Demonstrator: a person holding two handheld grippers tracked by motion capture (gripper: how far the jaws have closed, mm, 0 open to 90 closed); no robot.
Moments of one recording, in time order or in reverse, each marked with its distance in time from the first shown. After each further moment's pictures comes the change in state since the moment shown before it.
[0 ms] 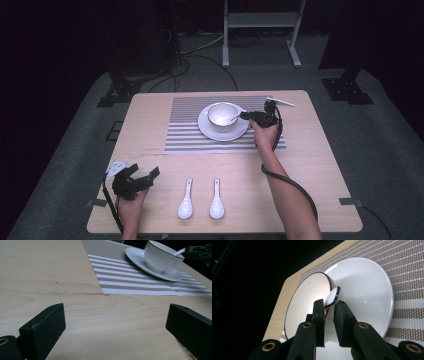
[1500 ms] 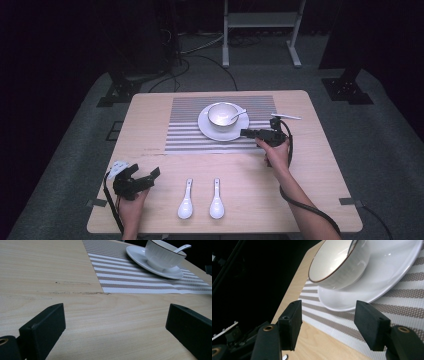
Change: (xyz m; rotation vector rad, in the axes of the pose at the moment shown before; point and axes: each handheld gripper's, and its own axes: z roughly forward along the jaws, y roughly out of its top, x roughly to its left) left arm -0.002 0.000 0.001 0.008 0.012 0.017; right arm -0.003 -0.048 -0.045 0.141 0.162 -0.118
